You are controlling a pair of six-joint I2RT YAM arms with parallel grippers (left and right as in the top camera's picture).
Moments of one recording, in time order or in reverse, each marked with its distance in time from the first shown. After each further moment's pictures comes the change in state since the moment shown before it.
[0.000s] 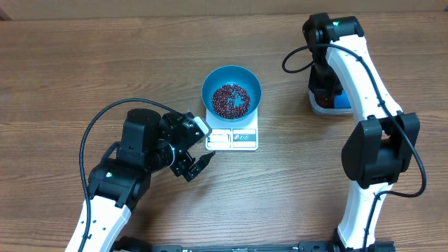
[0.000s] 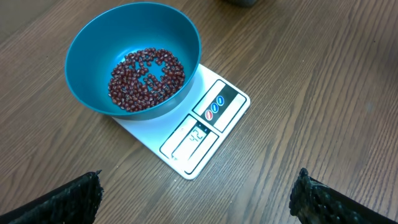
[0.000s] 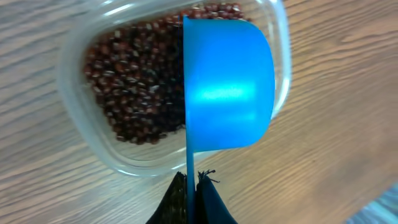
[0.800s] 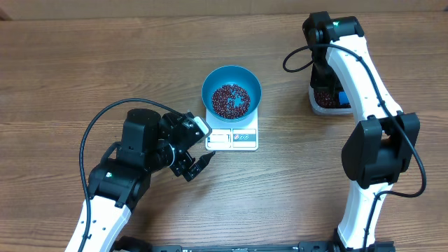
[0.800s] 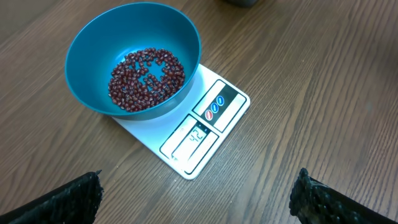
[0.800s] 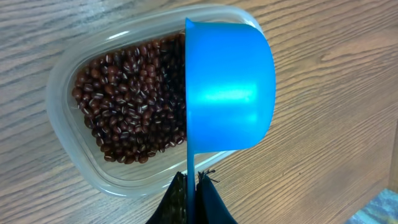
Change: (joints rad) left arm 0.000 0.000 0.000 0.000 0.000 0.000; right arm 0.000 0.000 -0.007 0.048 0.049 -0.023
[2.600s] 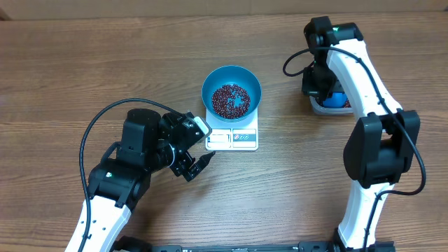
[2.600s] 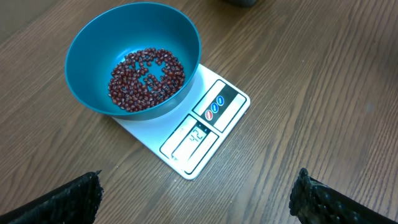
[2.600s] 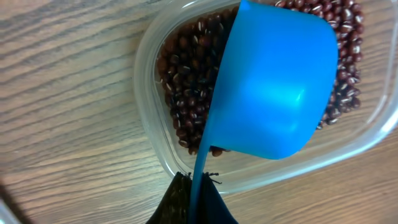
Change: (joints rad) left arm 0.000 0.000 0.000 0.000 0.000 0.000; right arm -0.026 0.000 -0.076 0.108 -0.297 -0.082
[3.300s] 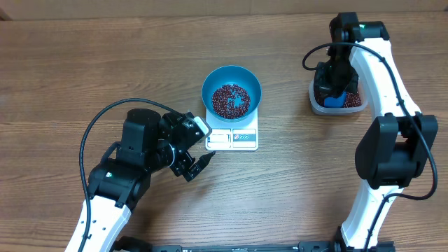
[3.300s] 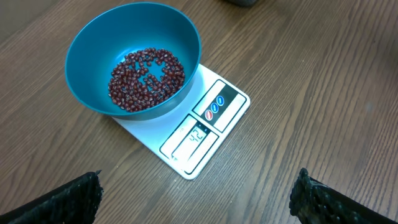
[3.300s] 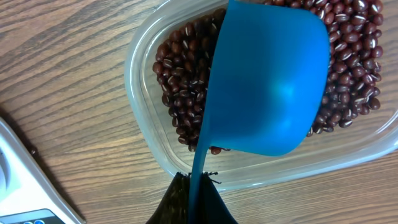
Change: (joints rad) left arm 0.000 0.000 0.000 0.000 0.000 0.000; right arm -0.108 -0.026 0.000 0.008 -0.179 -0.053
